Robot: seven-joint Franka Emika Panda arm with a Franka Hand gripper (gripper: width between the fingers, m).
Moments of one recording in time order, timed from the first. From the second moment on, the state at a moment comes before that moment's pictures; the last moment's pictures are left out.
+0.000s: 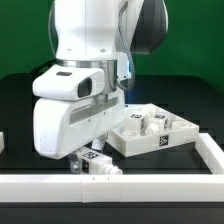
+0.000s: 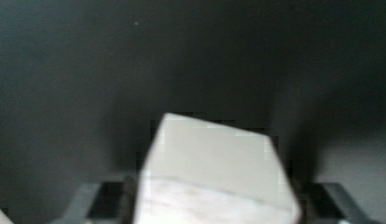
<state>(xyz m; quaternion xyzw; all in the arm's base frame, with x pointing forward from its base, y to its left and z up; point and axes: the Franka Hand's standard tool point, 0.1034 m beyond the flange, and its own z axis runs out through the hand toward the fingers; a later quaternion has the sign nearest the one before) 0.591 -0.059 0.006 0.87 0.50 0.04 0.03</state>
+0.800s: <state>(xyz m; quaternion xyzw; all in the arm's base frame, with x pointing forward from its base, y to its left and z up) 0.519 -0.142 0.038 0.82 0.56 0.02 0.03</state>
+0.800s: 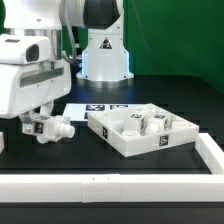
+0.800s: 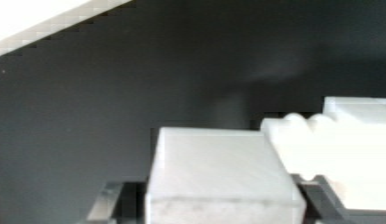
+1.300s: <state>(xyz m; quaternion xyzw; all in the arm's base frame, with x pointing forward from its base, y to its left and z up) 0.492 -0.165 0.051 0.83 0.55 0.00 0.02</state>
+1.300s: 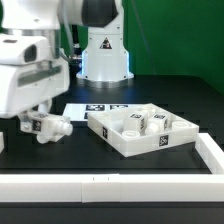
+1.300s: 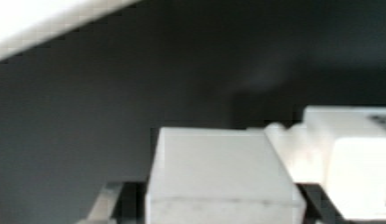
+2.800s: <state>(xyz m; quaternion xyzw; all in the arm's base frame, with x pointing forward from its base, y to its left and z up) 0.368 -0.212 0.007 0.90 0.44 -0.04 -0.03</state>
